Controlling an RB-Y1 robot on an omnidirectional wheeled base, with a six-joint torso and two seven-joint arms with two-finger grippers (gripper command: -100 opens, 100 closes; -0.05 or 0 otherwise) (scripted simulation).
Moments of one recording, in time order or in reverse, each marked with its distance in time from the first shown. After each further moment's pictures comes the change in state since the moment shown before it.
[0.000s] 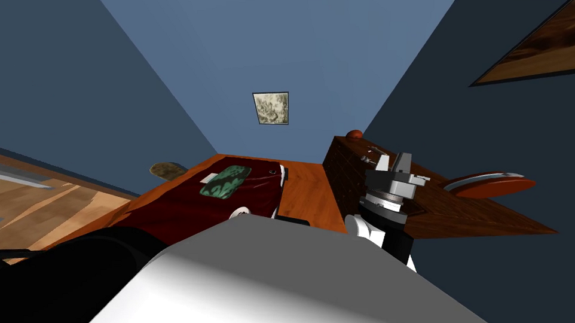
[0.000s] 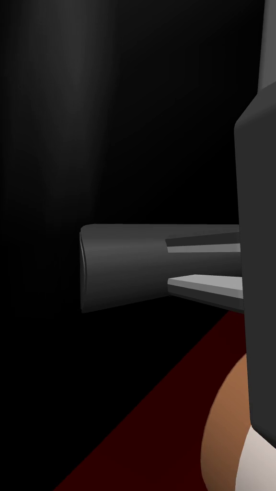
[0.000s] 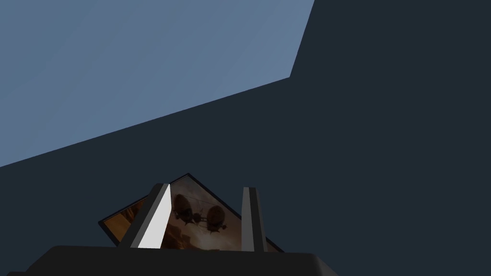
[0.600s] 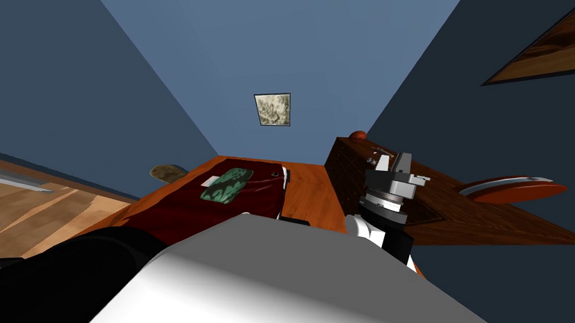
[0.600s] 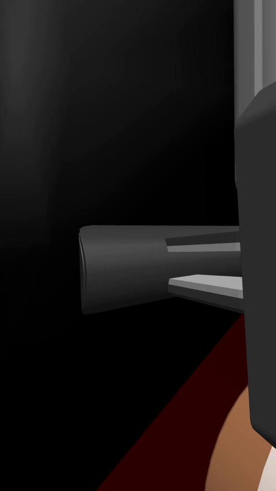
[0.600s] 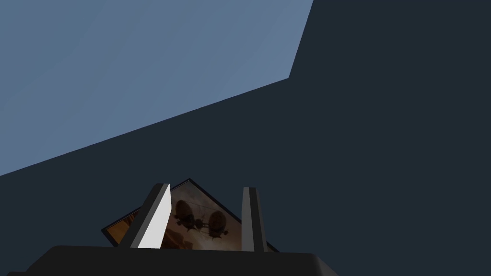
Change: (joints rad) left arm -0.015 -0.034 -0.029 0.116 -0.038 -0.006 -0.002; right arm 0.000 0.000 0.000 0.000 0.000 0.000 0.000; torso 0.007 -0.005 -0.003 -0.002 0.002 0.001
